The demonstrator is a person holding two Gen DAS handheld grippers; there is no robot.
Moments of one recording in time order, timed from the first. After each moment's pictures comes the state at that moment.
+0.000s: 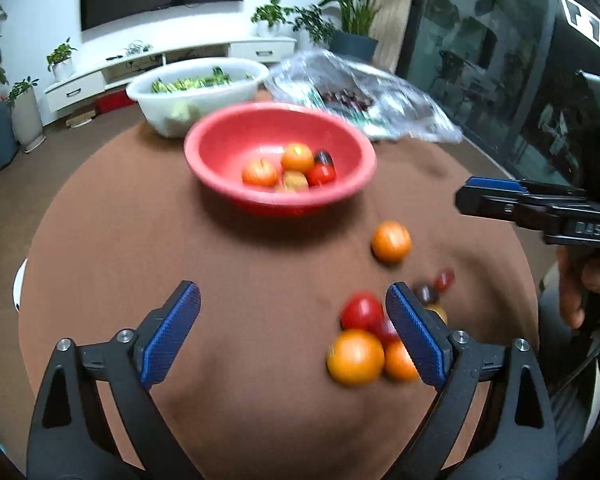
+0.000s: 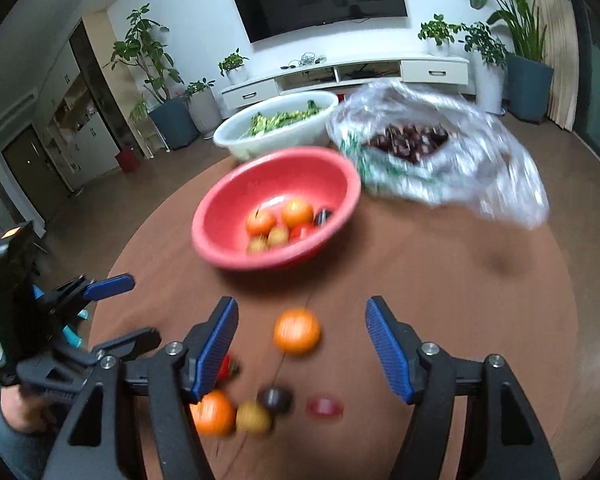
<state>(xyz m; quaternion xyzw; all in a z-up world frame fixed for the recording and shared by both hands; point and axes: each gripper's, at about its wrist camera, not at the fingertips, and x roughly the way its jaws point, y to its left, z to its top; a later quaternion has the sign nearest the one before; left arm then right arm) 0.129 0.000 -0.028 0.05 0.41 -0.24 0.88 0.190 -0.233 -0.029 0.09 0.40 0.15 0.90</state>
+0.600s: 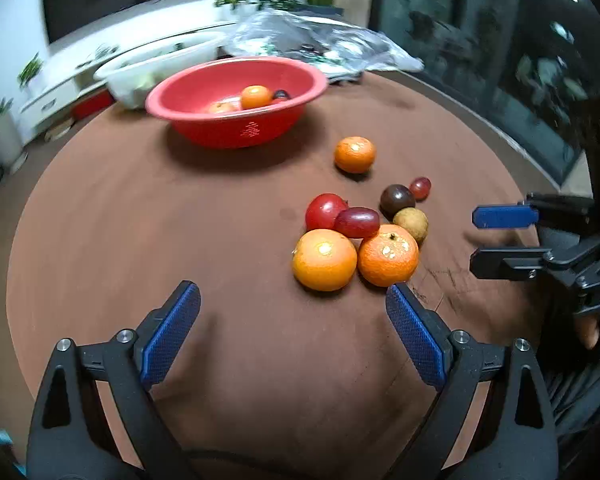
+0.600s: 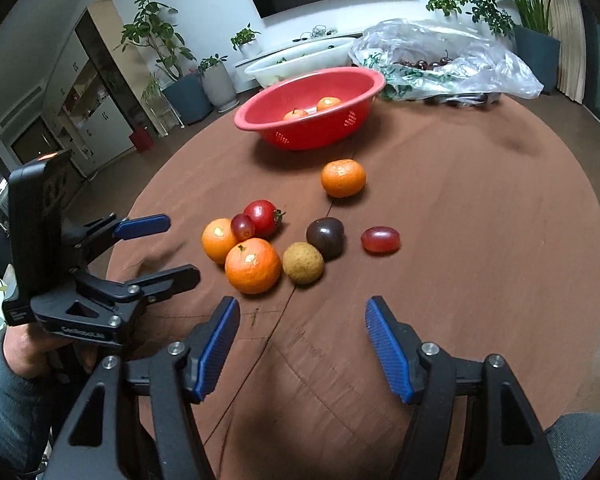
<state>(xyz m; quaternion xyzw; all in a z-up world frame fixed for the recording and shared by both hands) 0.083 -0.013 -0.062 0.12 0.42 -0.28 0.85 0.103 -0.205 -0.083 0.10 0.43 0.18 0.88</state>
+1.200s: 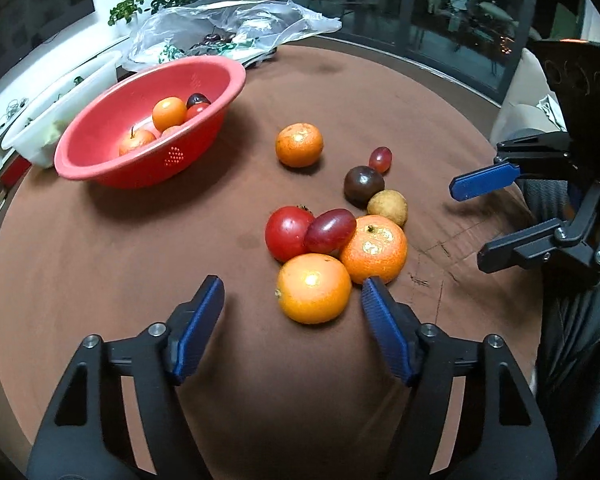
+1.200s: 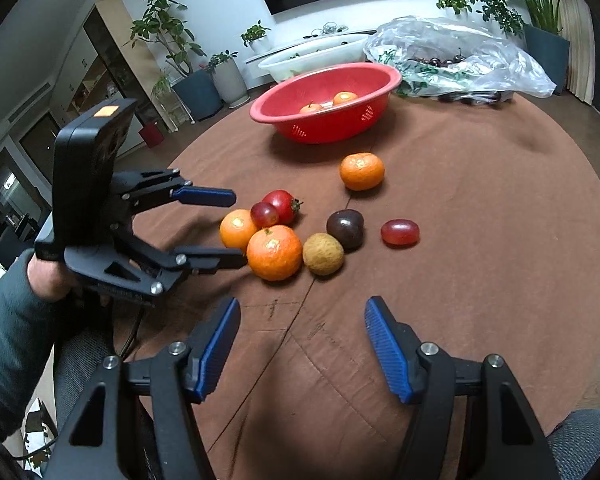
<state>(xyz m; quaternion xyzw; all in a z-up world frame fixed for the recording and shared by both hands) 0.127 -0.032 -0.071 0.21 0.42 -0.41 0.78 0.098 -0.197 -0.085 0.10 0.44 0.19 0.87</state>
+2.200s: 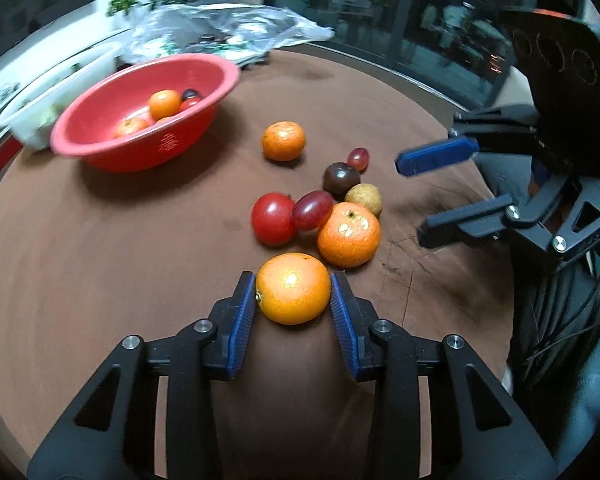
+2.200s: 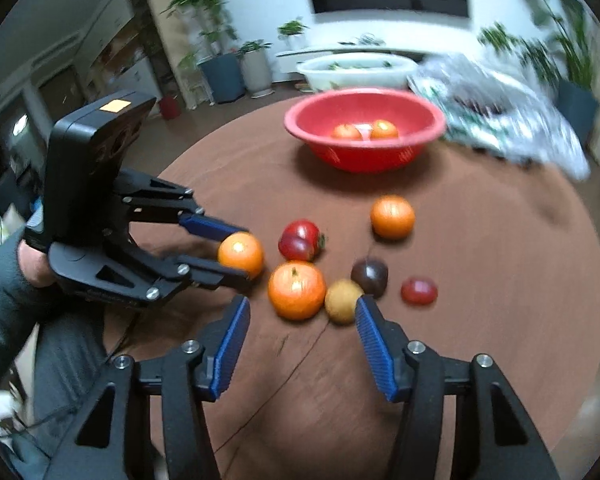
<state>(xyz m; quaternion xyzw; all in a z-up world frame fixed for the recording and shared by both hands) 0.109 -0.014 -0.065 0.17 0.43 -0.42 0.78 0.122 -0.168 -0.065 -0.02 0.41 0.23 0.88</state>
